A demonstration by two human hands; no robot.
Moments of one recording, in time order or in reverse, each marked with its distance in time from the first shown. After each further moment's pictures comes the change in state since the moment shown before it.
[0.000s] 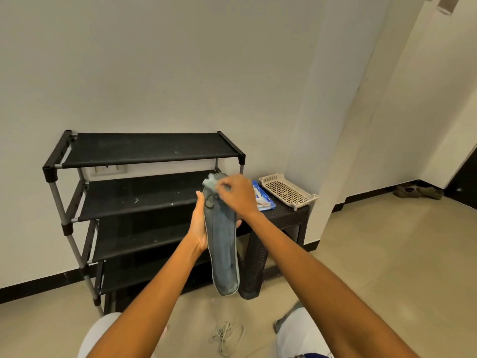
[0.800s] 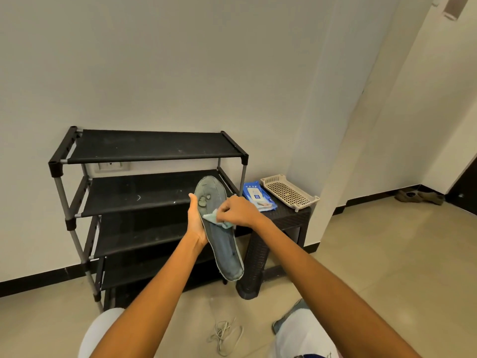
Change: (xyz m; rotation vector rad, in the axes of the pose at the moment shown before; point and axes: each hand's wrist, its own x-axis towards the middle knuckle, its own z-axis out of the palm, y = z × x) left_hand 0.018 0.004 -0.019 -0.016 0.092 0.077; right_hand -0.021 -0.001 -0.004 -0.042 -0.538 0.152
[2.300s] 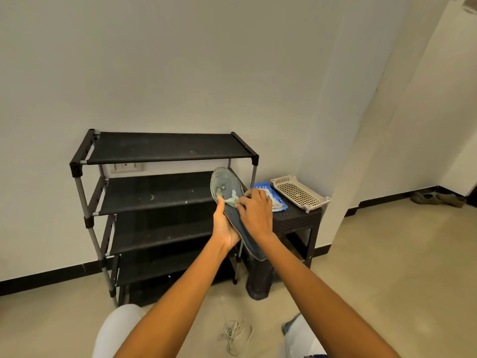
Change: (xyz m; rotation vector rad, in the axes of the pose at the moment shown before) left_hand -0.017 -0.023 0.025 -0.103 -0.021 0.009; right_hand 0.000 0.020 0.032 -0.267 0.604 -0.034
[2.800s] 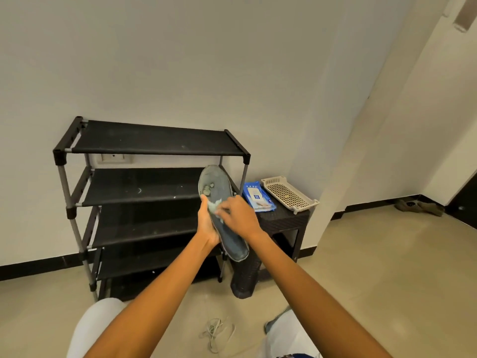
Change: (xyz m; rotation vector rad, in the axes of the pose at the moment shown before) left_hand 0.007 -0.002 -0.009 0.016 0.050 0.063; right_hand -0.004 -0.007 -0.013 0.143 -0.302 -0.133
